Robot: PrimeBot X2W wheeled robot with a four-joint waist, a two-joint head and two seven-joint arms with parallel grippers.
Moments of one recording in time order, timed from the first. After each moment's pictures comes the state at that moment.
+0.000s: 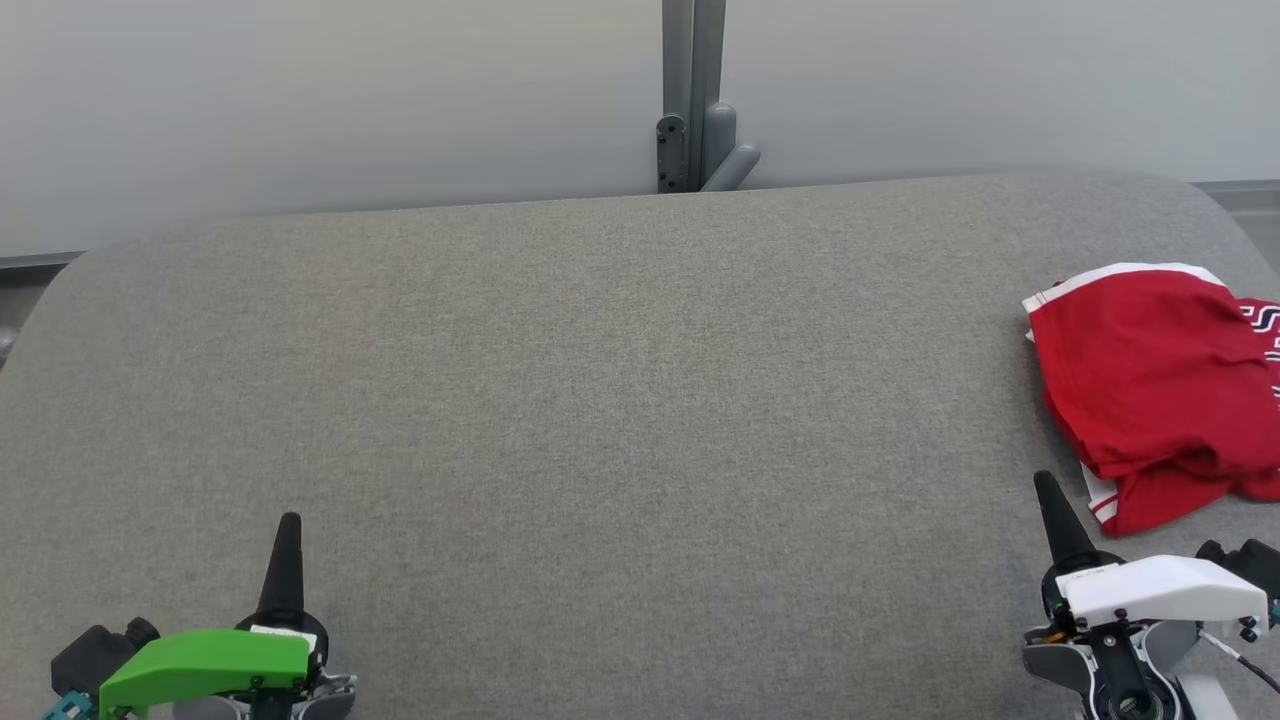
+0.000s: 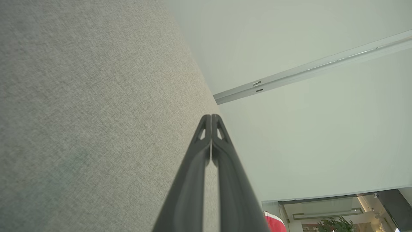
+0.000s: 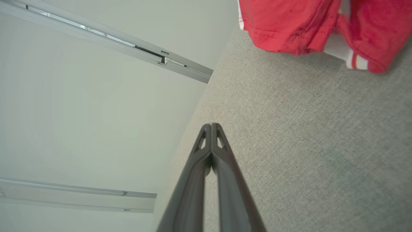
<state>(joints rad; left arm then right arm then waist) -0.04 0.04 0.06 0.28 -1.24 -0.12 0.01 -0.08 -0.04 -0.10 0.28 1.16 0.13 0.02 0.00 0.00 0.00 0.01</state>
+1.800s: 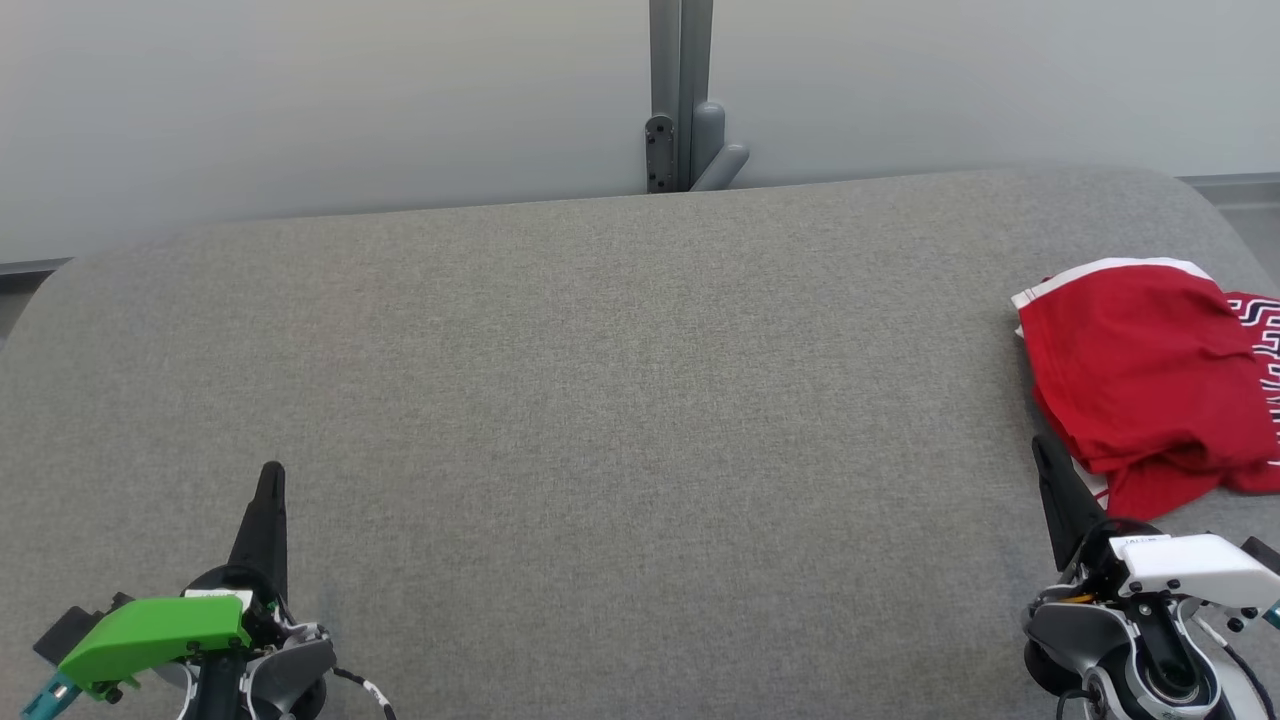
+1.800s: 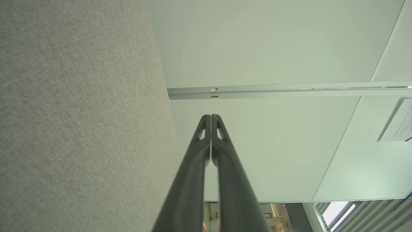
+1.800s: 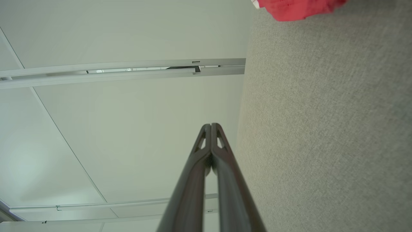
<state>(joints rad) -0.10 0.05 0.10 0.25 -1.61 -0.13 0.11 -0.11 -0.05 -0.12 0.25 1.61 0.13 0.12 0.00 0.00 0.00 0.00</state>
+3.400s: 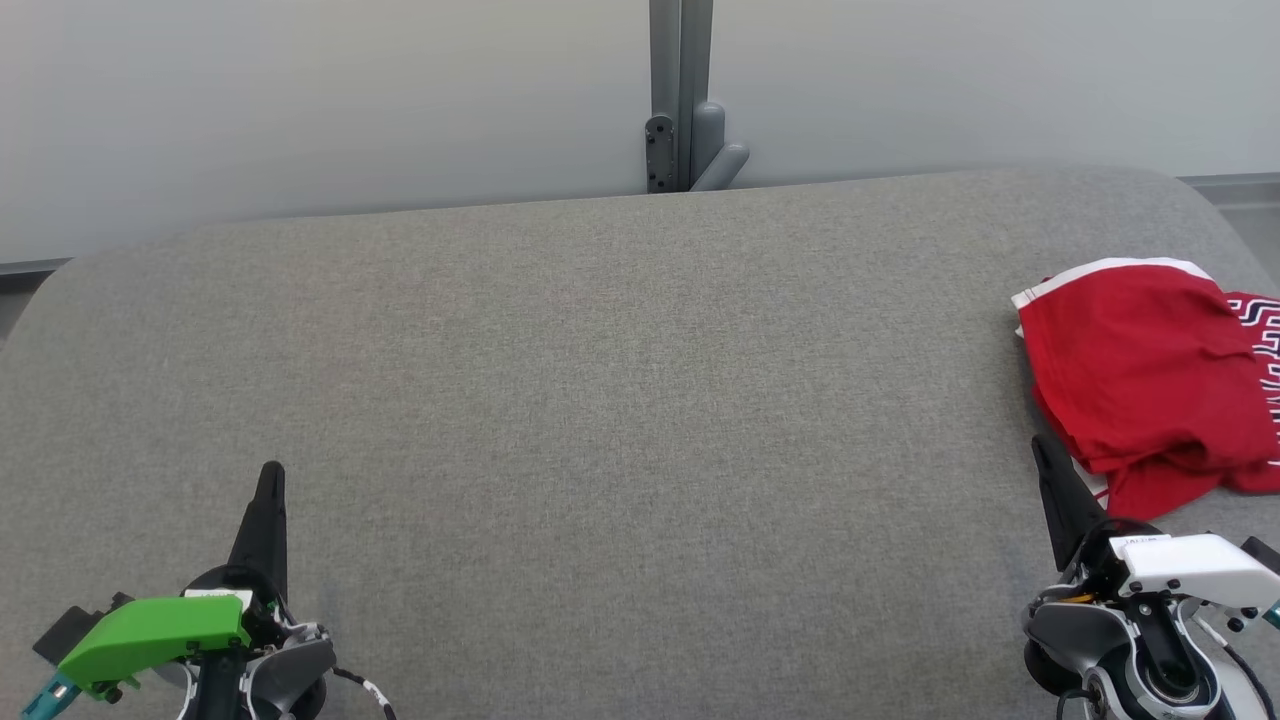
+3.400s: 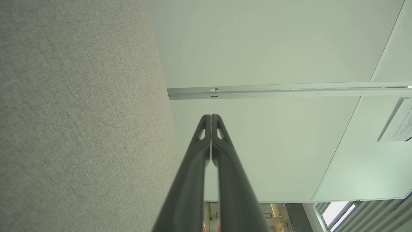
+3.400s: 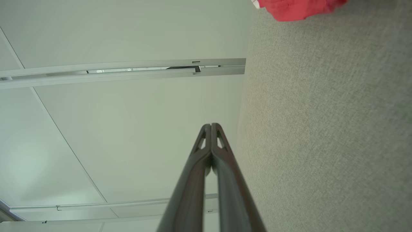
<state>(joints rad) -0.10 0.05 0.10 0.25 -1.61 -0.13 0.11 -0.11 -0.05 -0.12 0.25 1.61 0.13 0.12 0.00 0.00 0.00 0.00</state>
